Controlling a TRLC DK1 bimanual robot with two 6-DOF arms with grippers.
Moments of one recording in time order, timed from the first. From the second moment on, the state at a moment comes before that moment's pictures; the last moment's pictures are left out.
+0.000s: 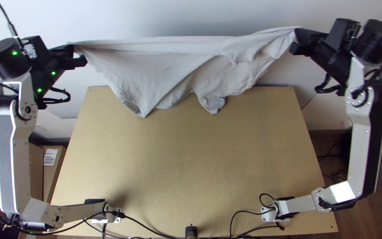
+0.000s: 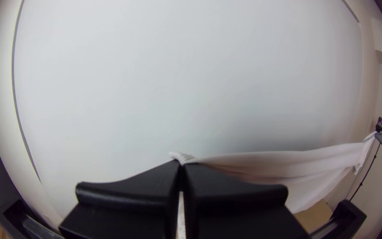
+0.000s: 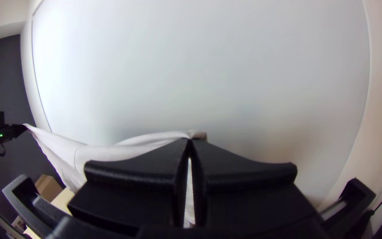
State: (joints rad) left arm 0.04 1.36 1.99 -0.68 0.01 -0.08; right arm 0.10 1.54 2.25 -0.76 -0.20 0.11
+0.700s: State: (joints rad) left arm 0.05 0.89 2.01 -0.64 0.01 -0.10; right arm 0.18 0.98 2.17 -0.72 -0.19 0.11
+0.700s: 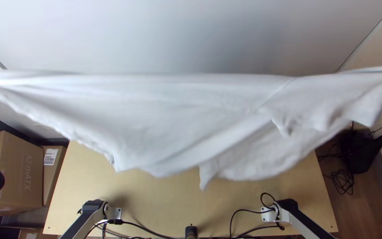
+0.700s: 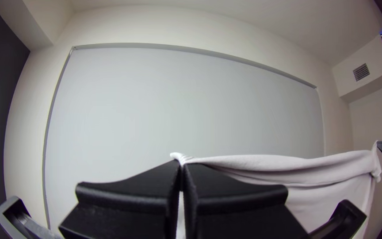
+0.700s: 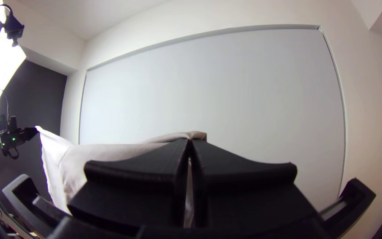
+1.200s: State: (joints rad) left arm 0.06 0.70 1.07 -0.72 0.21 -0.01; right arm 0.25 0.91 1.32 -0.71 -0.19 0.19
